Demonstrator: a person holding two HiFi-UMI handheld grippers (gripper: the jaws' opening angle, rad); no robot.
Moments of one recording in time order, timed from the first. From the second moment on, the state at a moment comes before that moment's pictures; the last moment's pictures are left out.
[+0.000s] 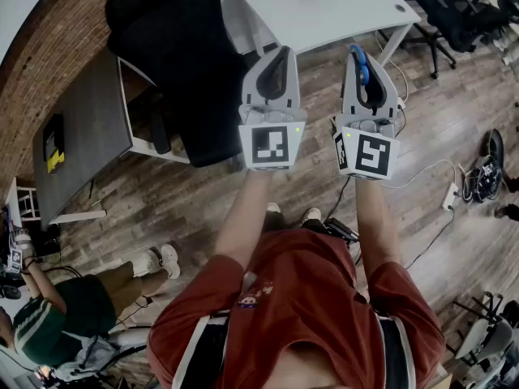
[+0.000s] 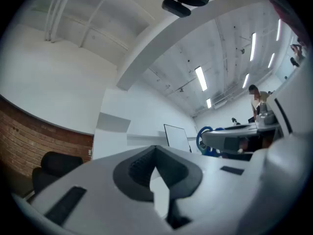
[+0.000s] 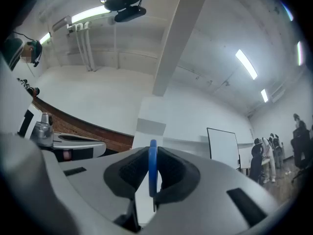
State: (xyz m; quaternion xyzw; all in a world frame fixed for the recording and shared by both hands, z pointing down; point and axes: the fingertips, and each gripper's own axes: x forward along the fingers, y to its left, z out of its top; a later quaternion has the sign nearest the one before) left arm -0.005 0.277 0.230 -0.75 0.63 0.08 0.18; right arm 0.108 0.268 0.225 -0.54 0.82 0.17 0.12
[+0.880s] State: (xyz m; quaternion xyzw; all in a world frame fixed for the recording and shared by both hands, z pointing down) left arm -0.078 0.350 0.229 -0.78 0.59 0.08 0.19; right arm 0.022 0.344 0.225 -0.56 0.80 0.17 0.12
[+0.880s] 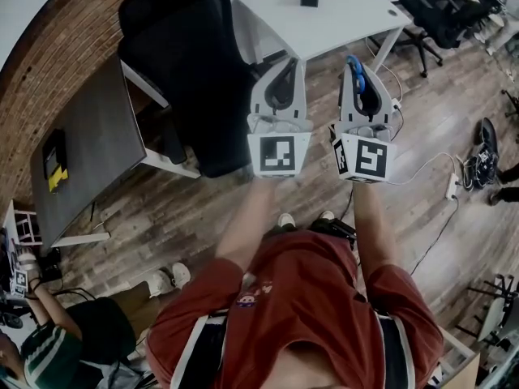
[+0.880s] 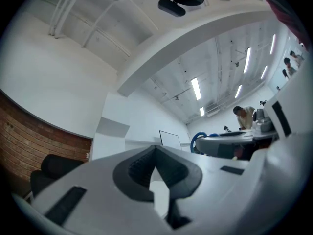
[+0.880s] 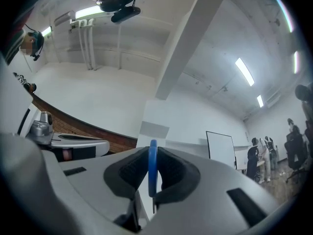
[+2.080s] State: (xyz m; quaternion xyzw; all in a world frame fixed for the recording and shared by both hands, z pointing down) left arm -0.069 0.251 0.235 -0.78 0.58 0.09 0.19; right arm 0.043 0.238 0.246 -0.57 0.80 0.17 0.11
